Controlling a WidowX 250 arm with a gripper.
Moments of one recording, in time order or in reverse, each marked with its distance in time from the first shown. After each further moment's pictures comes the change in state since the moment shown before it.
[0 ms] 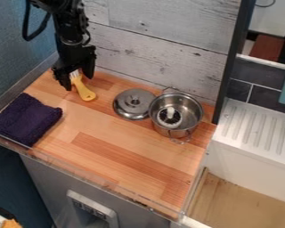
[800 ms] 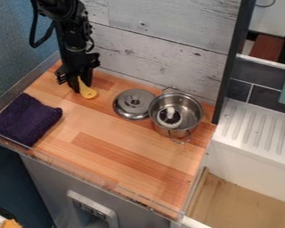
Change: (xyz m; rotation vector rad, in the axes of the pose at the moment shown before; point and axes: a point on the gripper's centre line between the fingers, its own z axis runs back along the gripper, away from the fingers) arm -0.001 -0.004 -0.014 0.002 0.016 -0.054
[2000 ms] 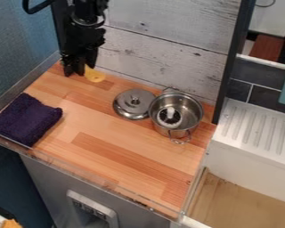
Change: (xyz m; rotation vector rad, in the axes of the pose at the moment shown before) arm -0.047 0.011 0.098 0.042 -0.096 0.191
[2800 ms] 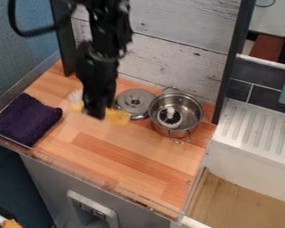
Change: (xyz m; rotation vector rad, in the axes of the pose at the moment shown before) arm -0.095 0.064 0.021 0.097 0.100 0.232
